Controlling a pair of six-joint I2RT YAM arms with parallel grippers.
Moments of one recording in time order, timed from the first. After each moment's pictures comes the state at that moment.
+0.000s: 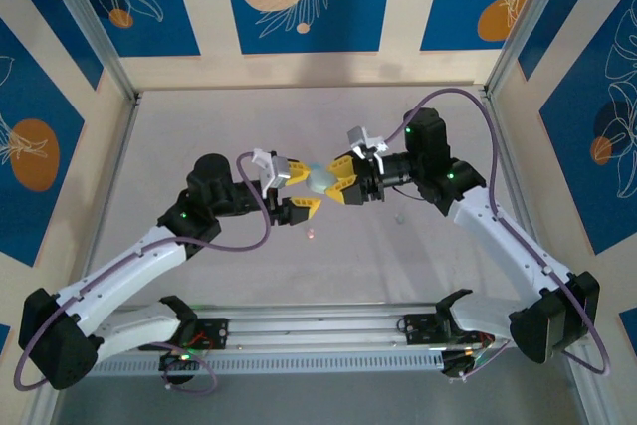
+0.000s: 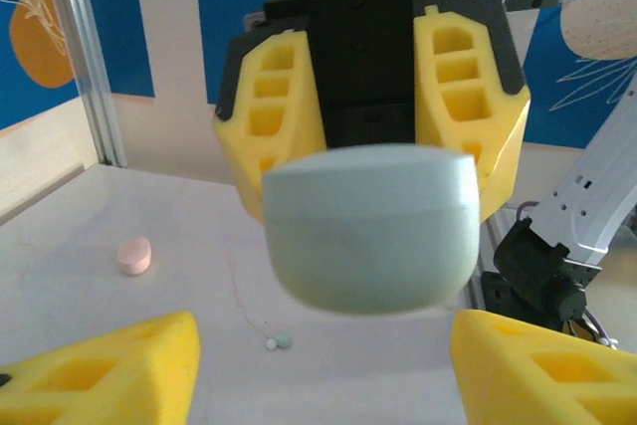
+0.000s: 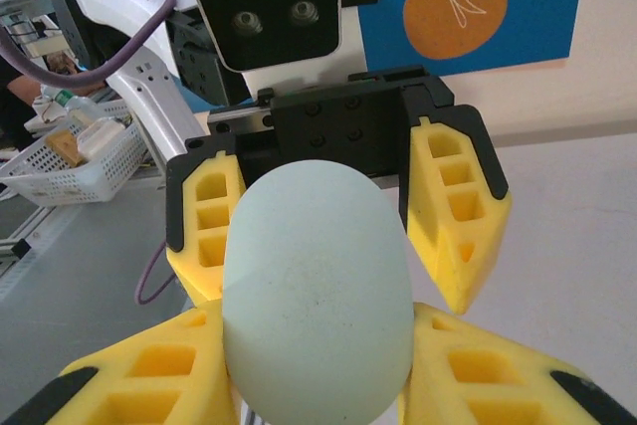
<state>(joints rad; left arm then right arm) -0.67 1.05 0.81 0.17 0.71 0.02 0.47 1.19 1.11 -0.34 -1.18 -0.22</state>
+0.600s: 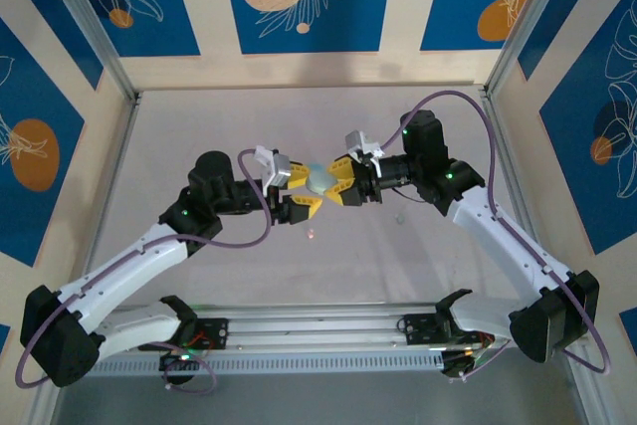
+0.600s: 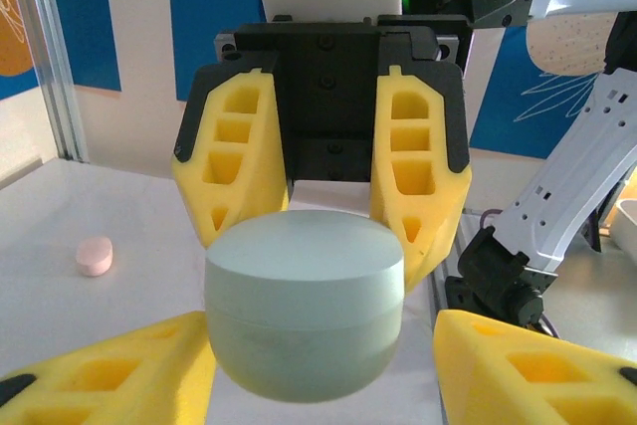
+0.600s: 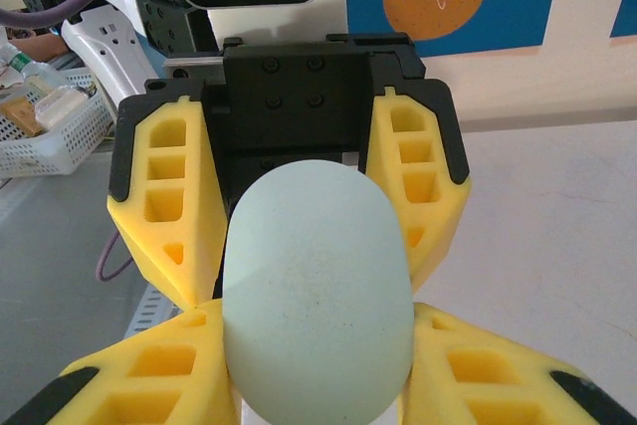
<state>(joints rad) -0.67 1.07 0.83 0.17 0.76 -0.05 0.48 1.19 1.11 -0.39 -1.11 -0.33</state>
